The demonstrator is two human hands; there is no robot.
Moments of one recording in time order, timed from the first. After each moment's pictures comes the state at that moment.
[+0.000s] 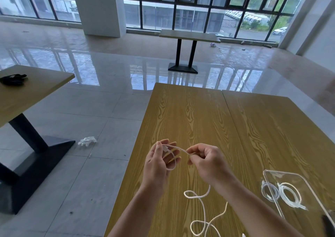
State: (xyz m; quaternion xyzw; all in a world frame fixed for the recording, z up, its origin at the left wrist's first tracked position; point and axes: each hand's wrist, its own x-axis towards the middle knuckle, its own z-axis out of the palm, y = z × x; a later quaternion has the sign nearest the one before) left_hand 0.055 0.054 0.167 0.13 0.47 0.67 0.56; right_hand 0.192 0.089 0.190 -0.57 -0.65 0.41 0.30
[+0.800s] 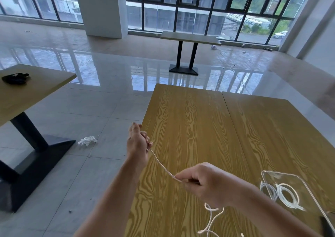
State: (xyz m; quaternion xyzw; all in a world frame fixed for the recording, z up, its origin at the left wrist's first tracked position) left_hand -0.002 0.098 0.168 0.11 0.53 0.70 0.46; right_hand 0.211 0.060 0.220 -0.38 -0.84 0.39 -0.02
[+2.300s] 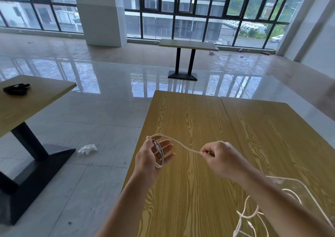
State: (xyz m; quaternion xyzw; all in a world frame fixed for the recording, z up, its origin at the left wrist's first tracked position) left_hand 0.027 0.078 0.175 0.12 0.46 0.66 0.58; right_hand 0.229 0.114 0.228 -0.54 -0.80 0.23 0.13
